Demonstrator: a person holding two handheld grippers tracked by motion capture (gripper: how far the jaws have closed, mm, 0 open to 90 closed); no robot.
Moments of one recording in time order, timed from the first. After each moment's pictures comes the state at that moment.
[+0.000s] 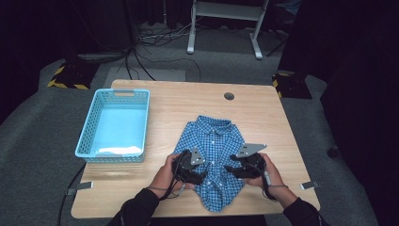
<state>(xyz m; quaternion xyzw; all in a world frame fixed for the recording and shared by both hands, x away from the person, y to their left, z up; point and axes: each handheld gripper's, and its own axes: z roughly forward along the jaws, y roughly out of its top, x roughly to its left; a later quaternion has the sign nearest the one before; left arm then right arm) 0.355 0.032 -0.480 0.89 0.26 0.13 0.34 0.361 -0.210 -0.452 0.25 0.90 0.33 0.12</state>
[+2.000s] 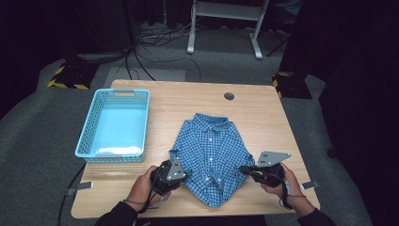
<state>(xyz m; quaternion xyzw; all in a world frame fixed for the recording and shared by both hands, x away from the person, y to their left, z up) 0.302 0.096 -0.458 0.90 0.21 0.14 0.36 0.334 -0.260 -0.433 0.21 0.89 0.38 0.11</state>
